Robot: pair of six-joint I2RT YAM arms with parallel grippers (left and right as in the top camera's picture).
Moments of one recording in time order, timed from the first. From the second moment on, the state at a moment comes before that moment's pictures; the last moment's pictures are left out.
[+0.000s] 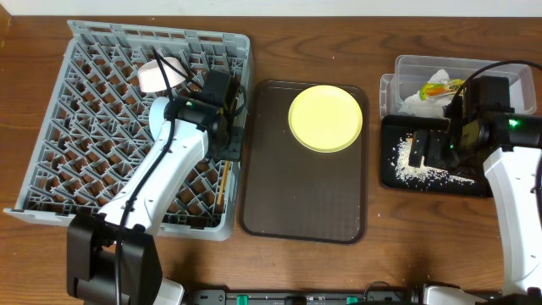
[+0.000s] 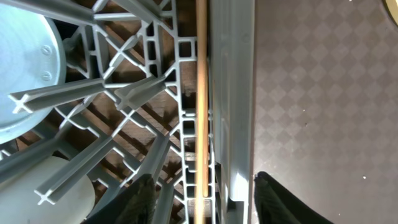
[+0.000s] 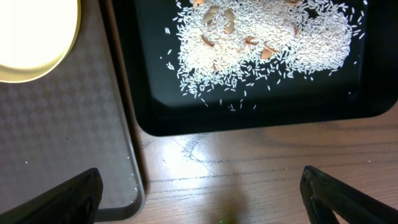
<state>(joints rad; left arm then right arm) -0.31 1.64 1.27 -0.99 -0.03 -0.19 -0.09 1.41 1.28 -1.23 -0.03 0.16</state>
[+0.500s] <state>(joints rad) -0.38 1.45 1.27 -0.78 0.09 -0.10 -0.09 1.41 1.28 -1.22 -0.03 0.16</state>
